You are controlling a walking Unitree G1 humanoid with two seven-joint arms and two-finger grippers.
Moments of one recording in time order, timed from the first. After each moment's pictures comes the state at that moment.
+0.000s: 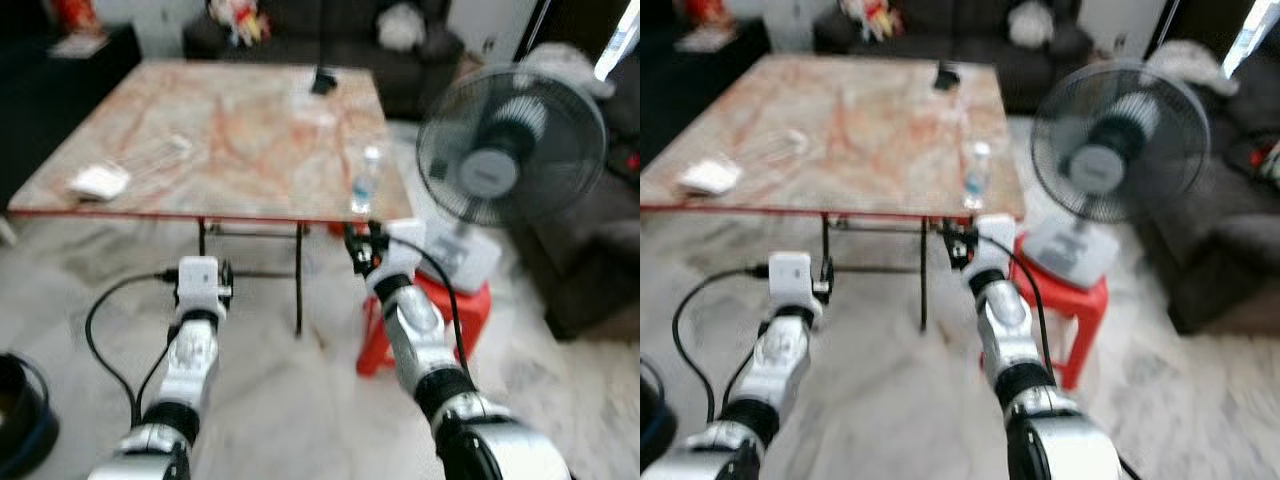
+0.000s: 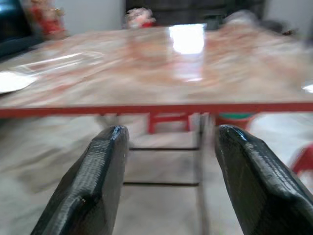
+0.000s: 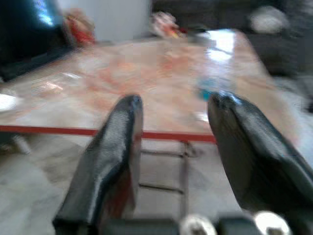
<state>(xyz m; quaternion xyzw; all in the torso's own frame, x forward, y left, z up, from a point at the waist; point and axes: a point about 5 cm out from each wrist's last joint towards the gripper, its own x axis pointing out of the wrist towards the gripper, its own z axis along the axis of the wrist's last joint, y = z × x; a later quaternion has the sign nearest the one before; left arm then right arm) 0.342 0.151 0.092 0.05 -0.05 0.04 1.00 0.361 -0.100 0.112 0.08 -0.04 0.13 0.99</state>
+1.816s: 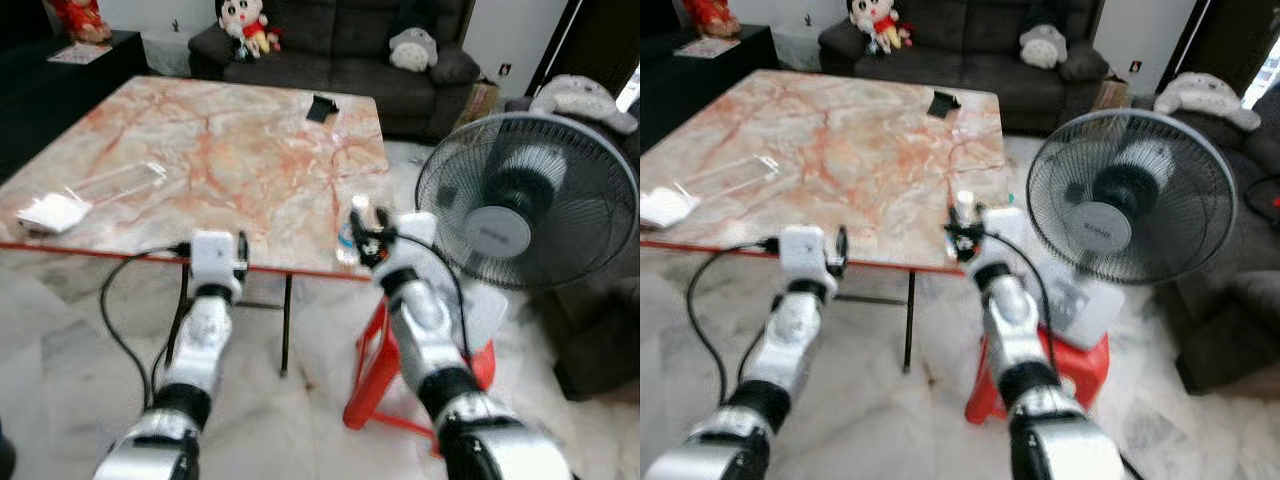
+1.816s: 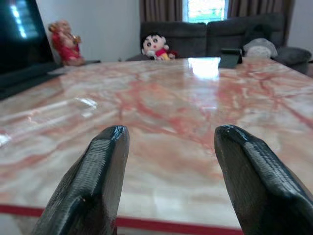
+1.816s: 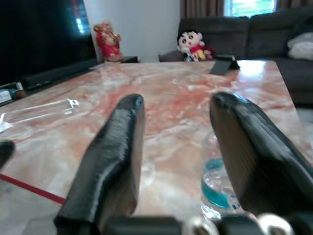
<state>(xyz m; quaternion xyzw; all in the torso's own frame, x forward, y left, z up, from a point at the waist) 0.351 0.165 0.119 0.06 -0.10 0.06 0.99 0.361 -0.074 0.130 0.08 -0.08 0.18 0.98</state>
